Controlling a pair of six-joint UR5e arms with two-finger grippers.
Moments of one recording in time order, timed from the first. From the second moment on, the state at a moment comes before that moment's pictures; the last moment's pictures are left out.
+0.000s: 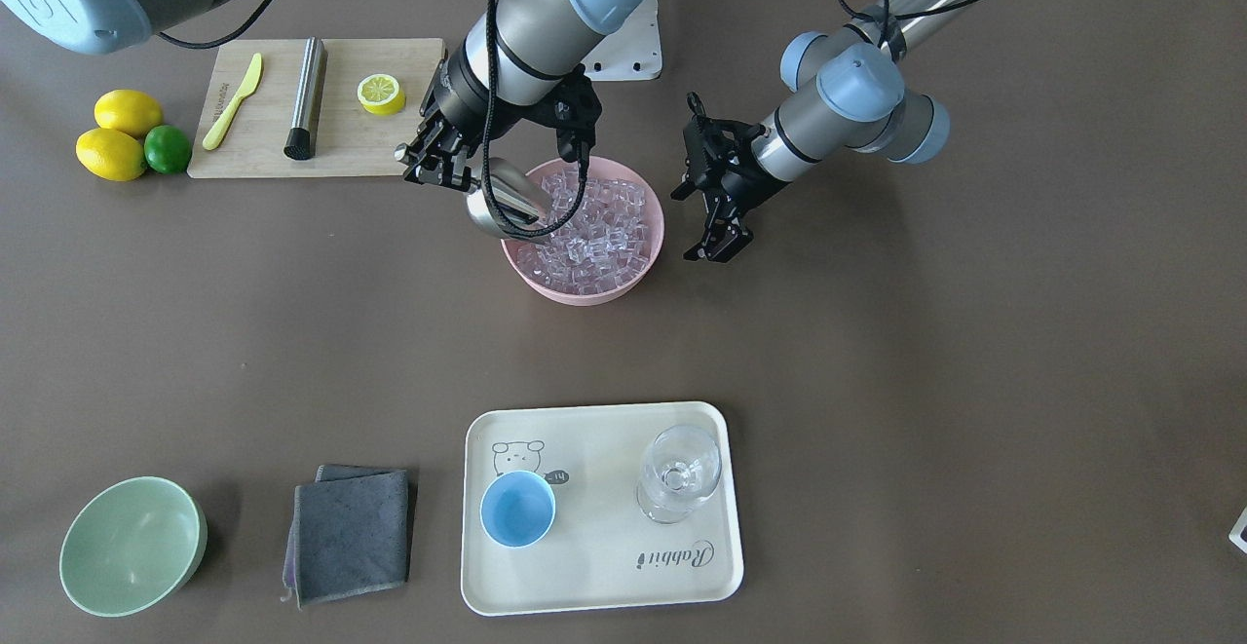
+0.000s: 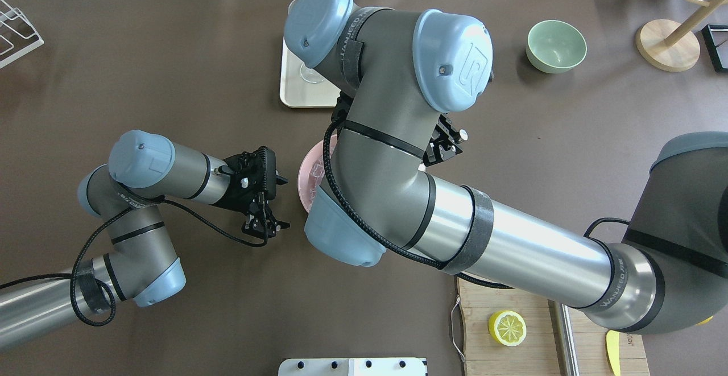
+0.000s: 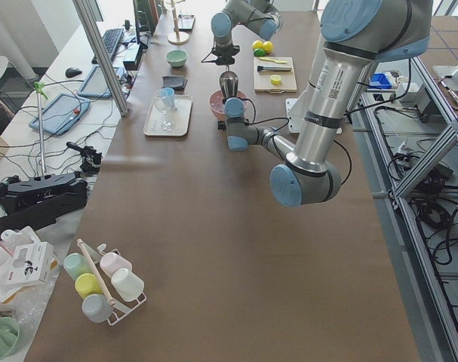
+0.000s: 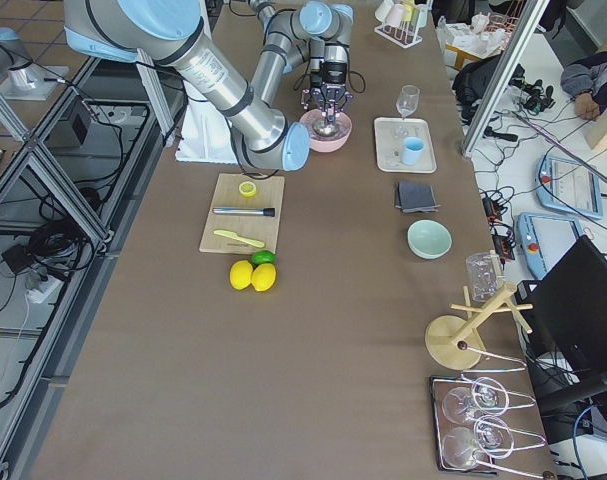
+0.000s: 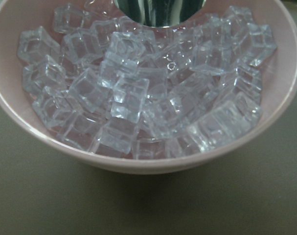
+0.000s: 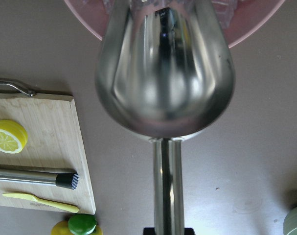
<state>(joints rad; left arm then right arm) -0.54 -1.98 -1.52 -2.51 -2.04 0.05 0.57 -0.51 1.63 -2.60 1.68 -0.64</state>
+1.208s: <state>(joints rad) -0.54 -1.98 -1.52 -2.51 -2.04 0.04 0.53 -0.50 1.55 -2.56 1.60 -0.62</state>
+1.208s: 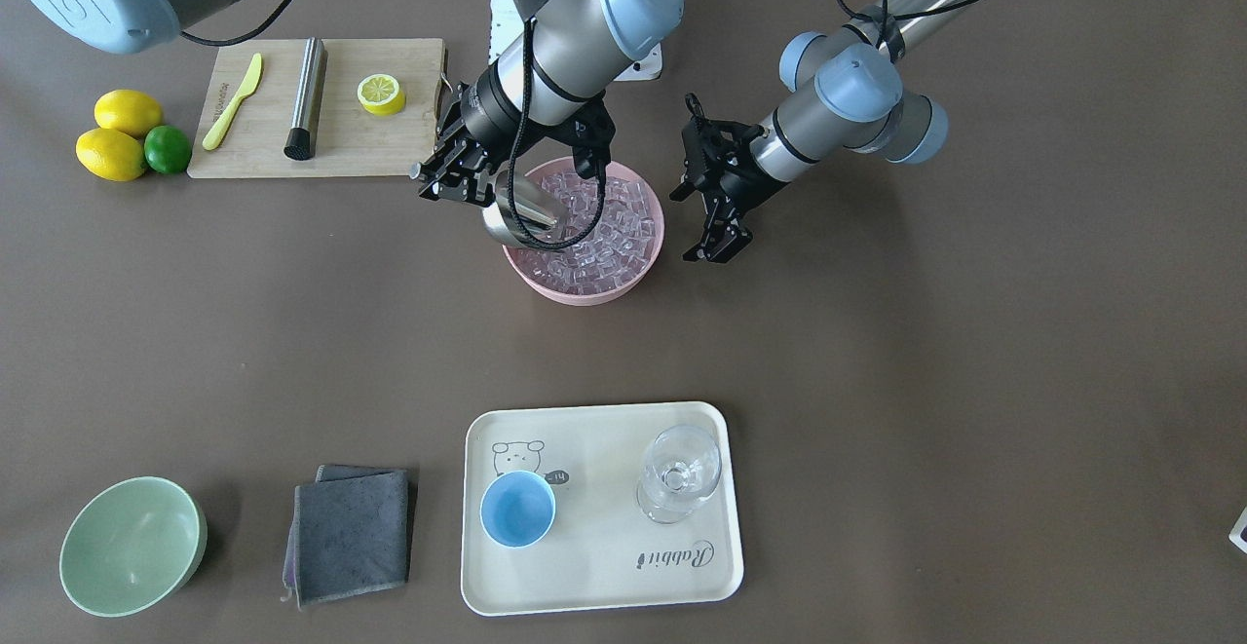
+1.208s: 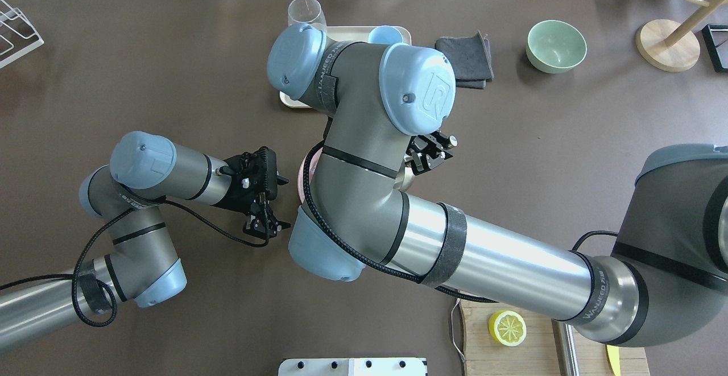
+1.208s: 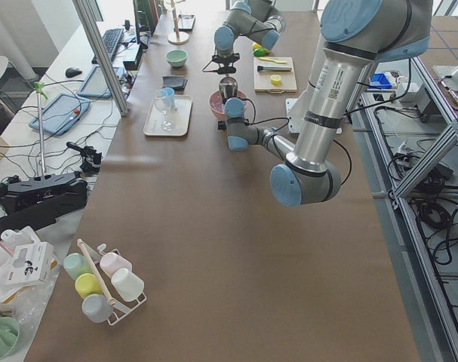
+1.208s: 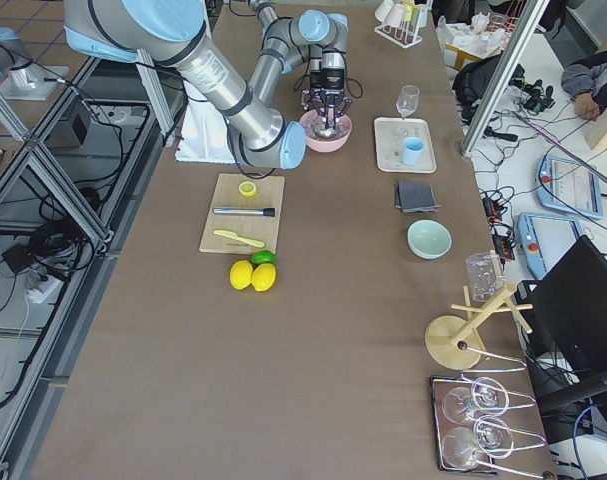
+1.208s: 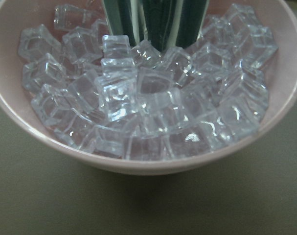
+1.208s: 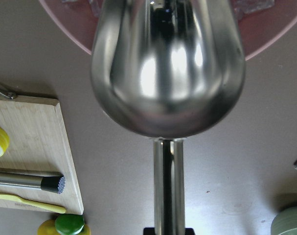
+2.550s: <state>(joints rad) -0.54 -1.99 -1.52 -2.51 -2.04 0.04 0.52 -0.73 1.75 -2.22 1.64 -0.59</state>
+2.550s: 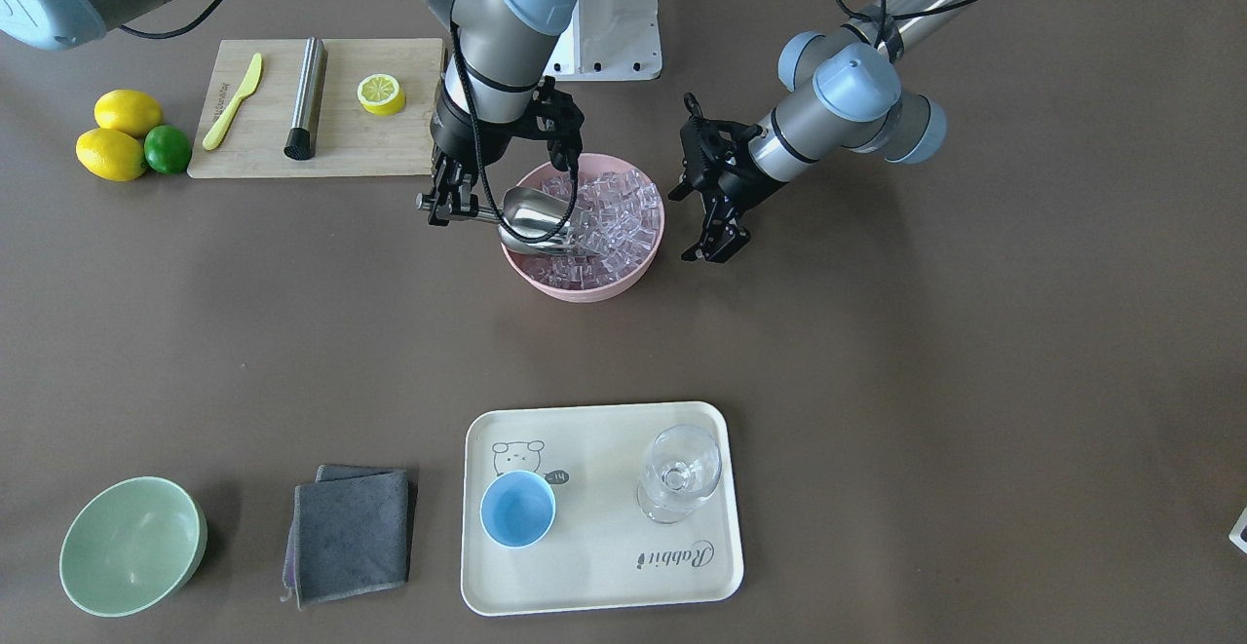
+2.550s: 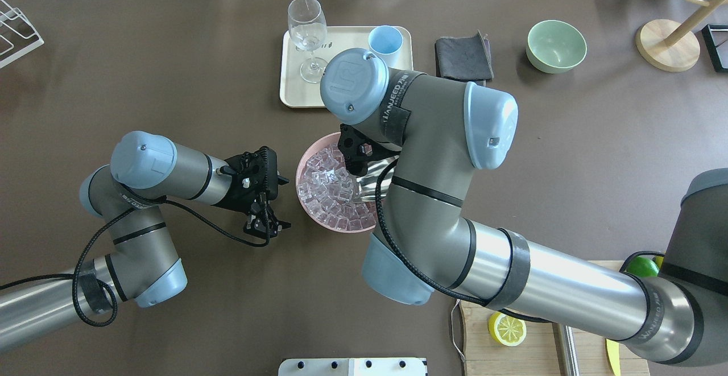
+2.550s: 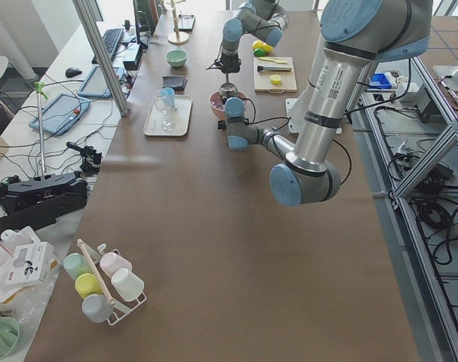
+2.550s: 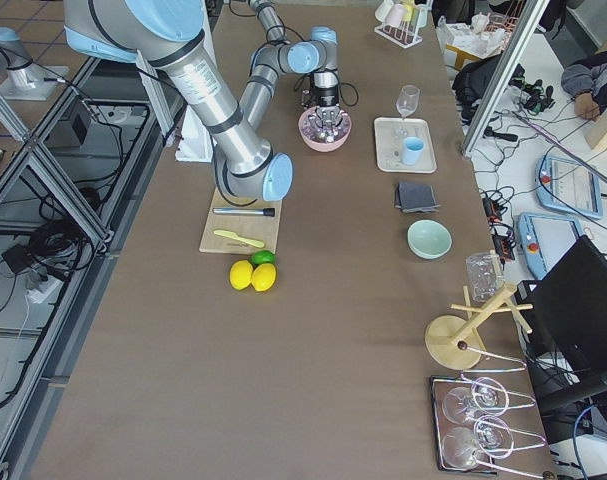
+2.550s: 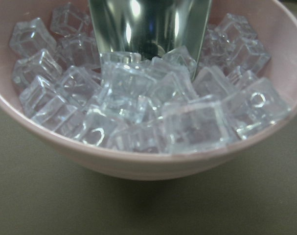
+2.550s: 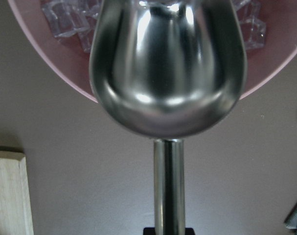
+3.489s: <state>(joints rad) -0.52 -2.02 -1.50 -2.51 -2.04 0.04 0.52 -0.84 1.75 -1.96 1.72 -0.54</state>
